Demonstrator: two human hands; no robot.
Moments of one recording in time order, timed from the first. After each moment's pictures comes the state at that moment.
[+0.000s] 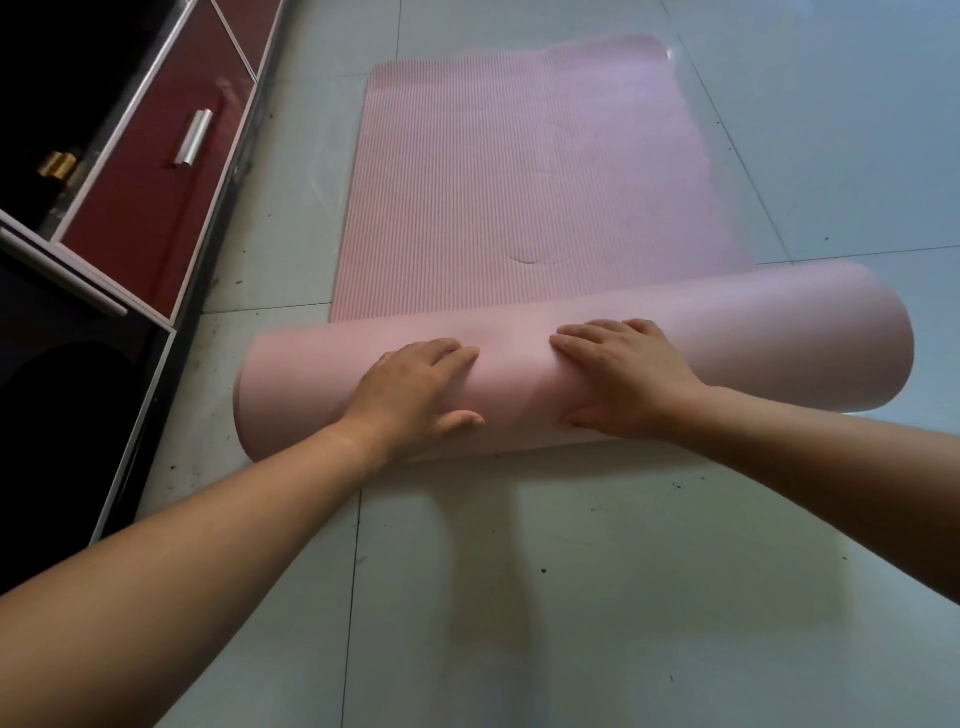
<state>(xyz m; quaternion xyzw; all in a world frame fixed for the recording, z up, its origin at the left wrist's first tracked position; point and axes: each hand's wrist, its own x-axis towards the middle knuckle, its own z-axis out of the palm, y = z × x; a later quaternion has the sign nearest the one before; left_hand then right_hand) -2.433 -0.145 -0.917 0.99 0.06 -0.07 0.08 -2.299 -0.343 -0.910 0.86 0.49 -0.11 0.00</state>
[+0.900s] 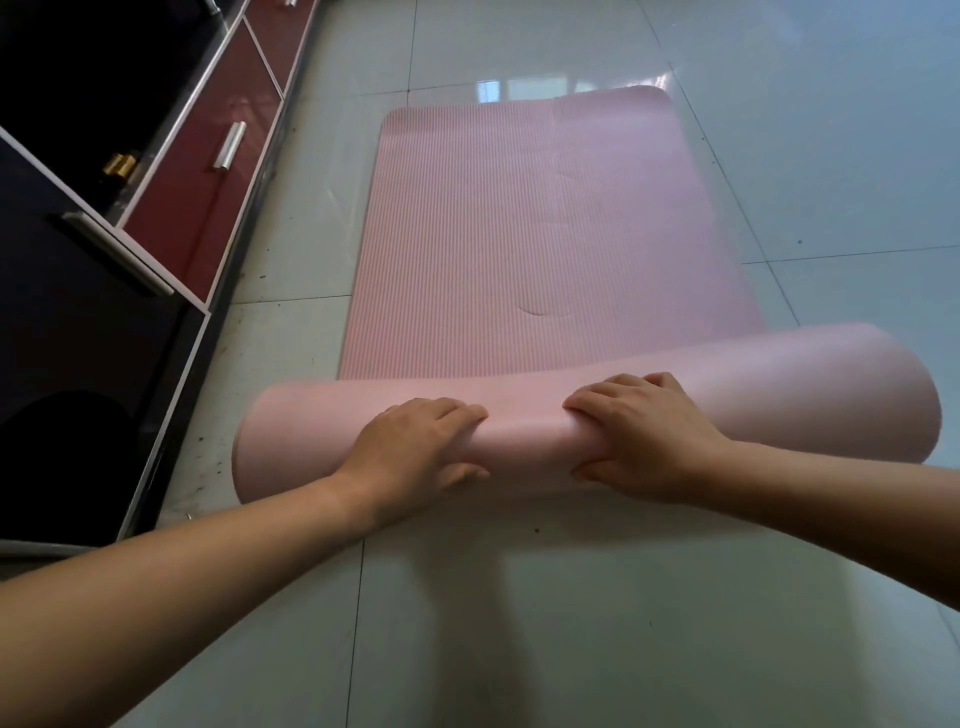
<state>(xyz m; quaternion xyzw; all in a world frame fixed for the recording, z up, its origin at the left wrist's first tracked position) -2.508 -0.196 -0.888 0.99 0.05 -0.09 0.11 -2.369 -0.397 -0.886 0.85 0.50 -0.14 0.00</state>
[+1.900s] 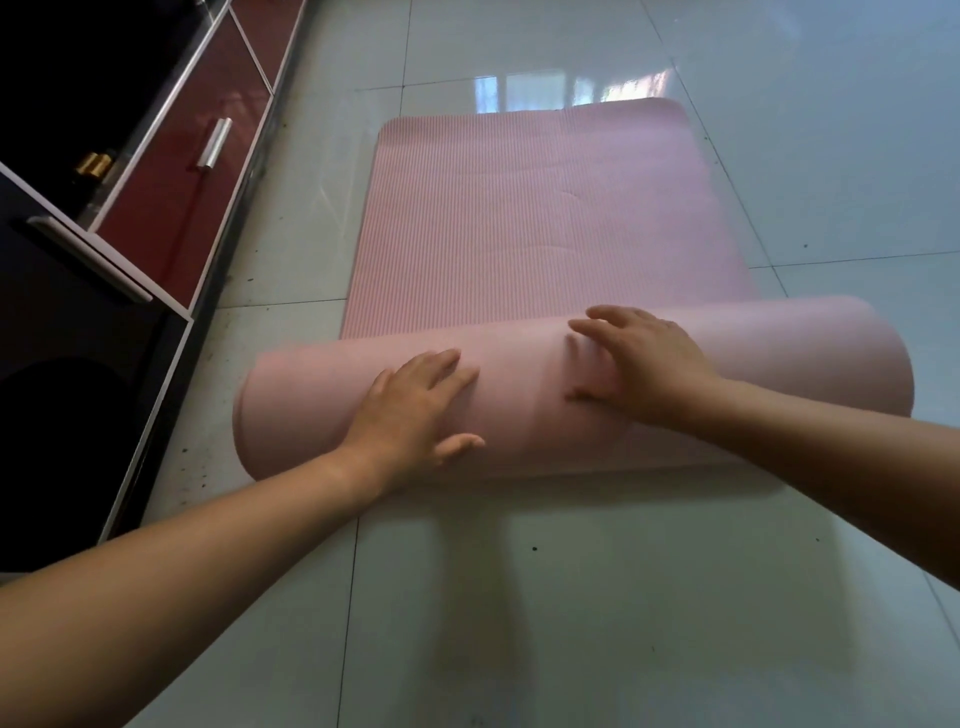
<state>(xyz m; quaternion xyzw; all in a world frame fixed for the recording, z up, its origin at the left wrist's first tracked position) -2.472 -0.174 -0.906 0.99 0.08 -0.07 0.07 -2.309 -0.368 -0.888 0.89 0.44 -0.11 -0.04</state>
